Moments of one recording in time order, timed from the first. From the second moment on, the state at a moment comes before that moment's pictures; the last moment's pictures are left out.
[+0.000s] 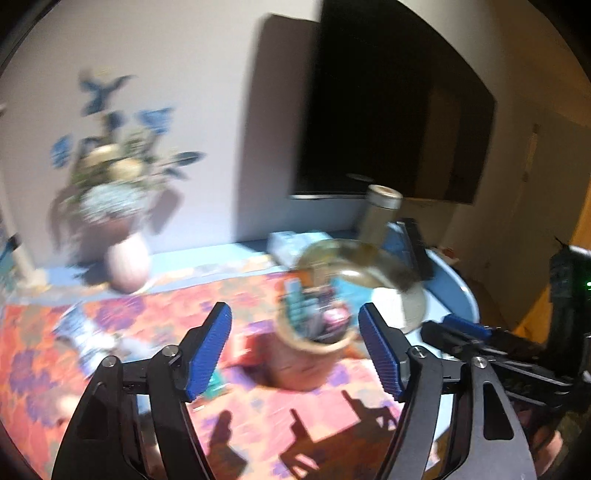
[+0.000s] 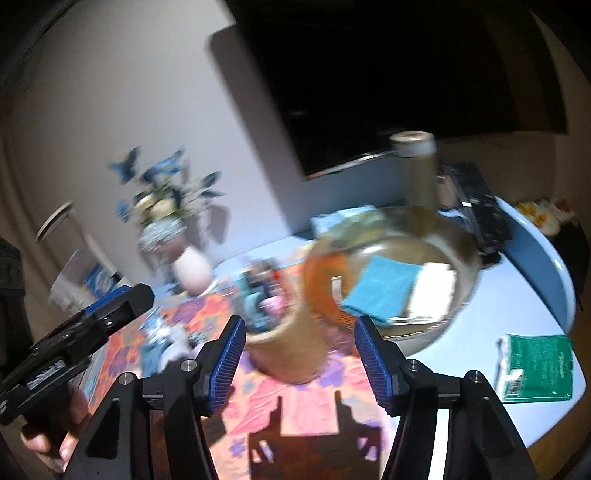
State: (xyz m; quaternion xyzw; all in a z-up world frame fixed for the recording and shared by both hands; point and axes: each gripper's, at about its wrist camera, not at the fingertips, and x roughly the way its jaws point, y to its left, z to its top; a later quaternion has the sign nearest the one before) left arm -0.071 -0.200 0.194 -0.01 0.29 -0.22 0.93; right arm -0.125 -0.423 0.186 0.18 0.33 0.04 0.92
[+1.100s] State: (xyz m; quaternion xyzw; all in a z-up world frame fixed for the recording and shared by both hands) left arm -0.012 -0.003 0.074 -0.14 0.40 -0.17 0.89; right arm -0.049 -0.212 0.069 0.13 0.49 0.19 0.84
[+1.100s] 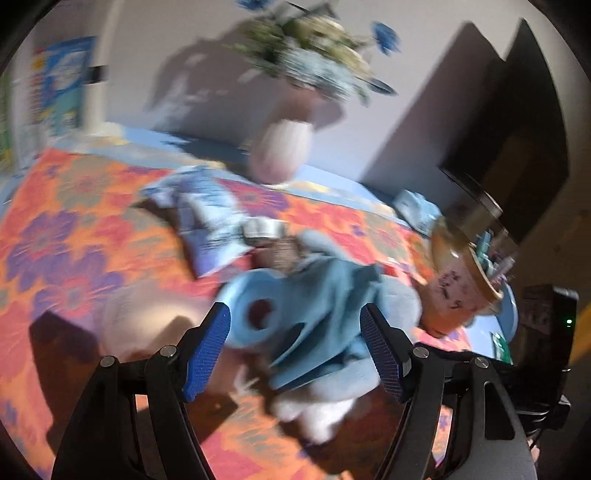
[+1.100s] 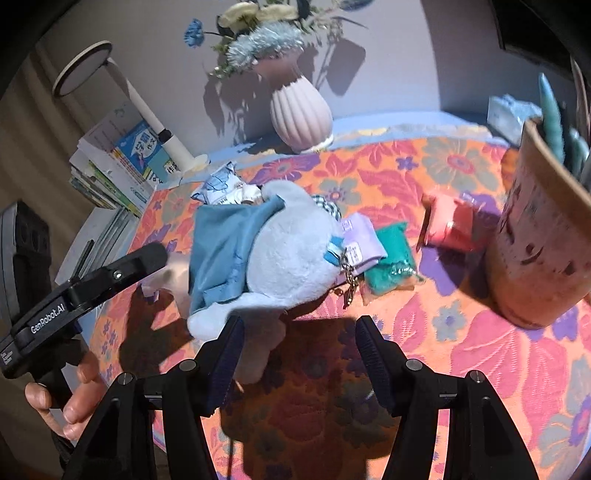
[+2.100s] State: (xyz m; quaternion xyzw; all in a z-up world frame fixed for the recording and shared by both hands) left arm -0.007 0.016 0.086 -0.15 0.35 -0.19 0.90; right arm -0.006 -0.219 0.063 0.25 0.46 0.20 0.83
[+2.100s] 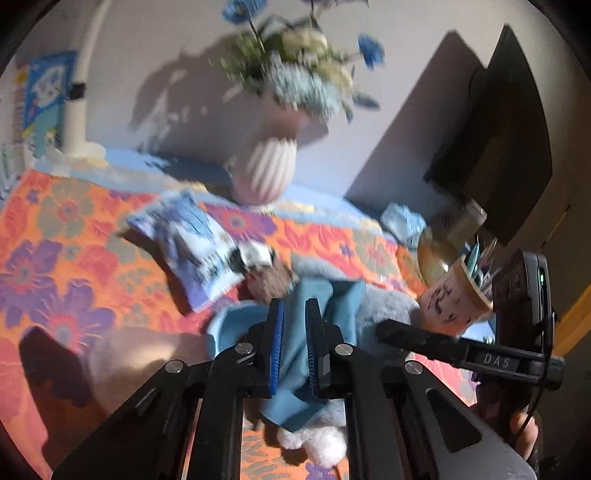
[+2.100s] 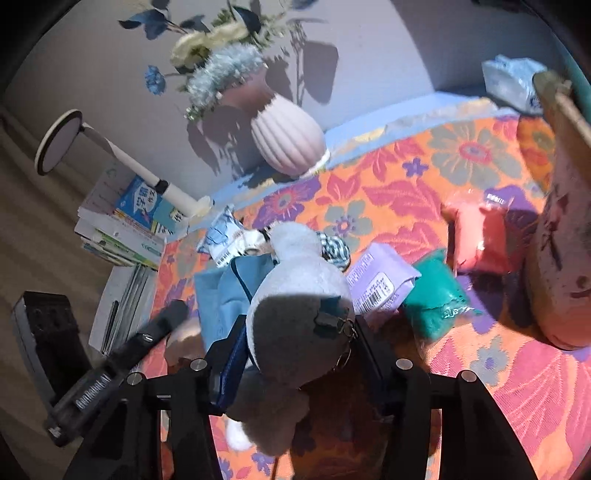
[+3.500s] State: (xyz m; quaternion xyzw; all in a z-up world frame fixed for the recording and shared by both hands) left arm -0.020 0.021 0.092 -0.17 0.35 -0.20 0.90; right arm -0.057 -0.215 0.088 0.06 0.46 0.21 0.86
